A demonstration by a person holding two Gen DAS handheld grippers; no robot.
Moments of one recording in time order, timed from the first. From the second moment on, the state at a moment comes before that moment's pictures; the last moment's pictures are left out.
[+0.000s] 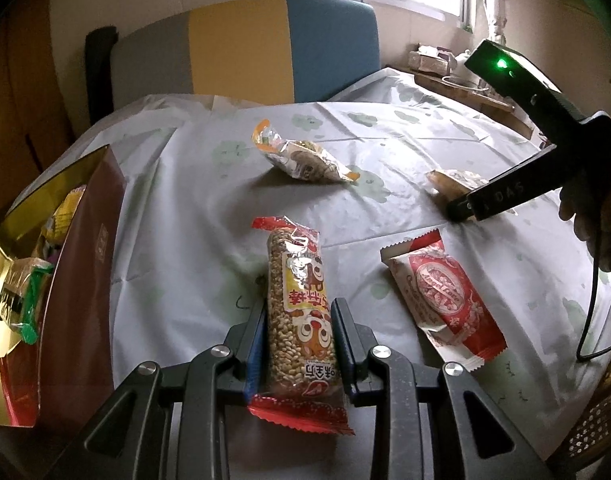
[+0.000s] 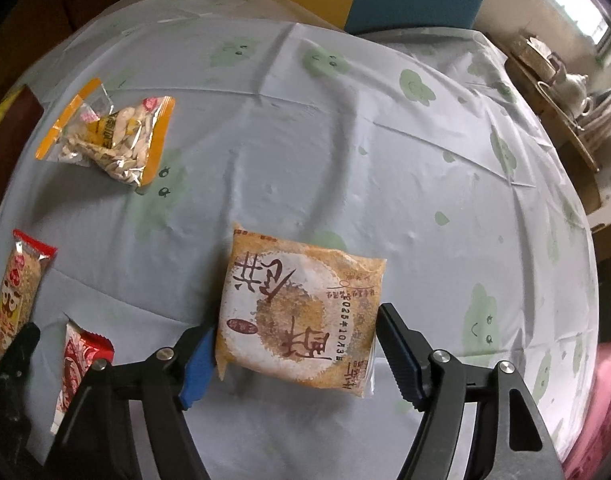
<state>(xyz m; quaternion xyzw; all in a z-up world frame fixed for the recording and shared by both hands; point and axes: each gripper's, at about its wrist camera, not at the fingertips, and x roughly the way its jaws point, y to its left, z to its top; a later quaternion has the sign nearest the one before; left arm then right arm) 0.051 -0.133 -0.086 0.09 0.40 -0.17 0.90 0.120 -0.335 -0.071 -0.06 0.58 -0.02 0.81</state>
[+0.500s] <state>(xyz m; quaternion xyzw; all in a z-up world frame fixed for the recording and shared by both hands) 0.051 -0.131 -0.083 0.09 0.42 -0.17 0.89 0.125 -0.364 -0.058 0.04 0.57 -0.02 0.82</state>
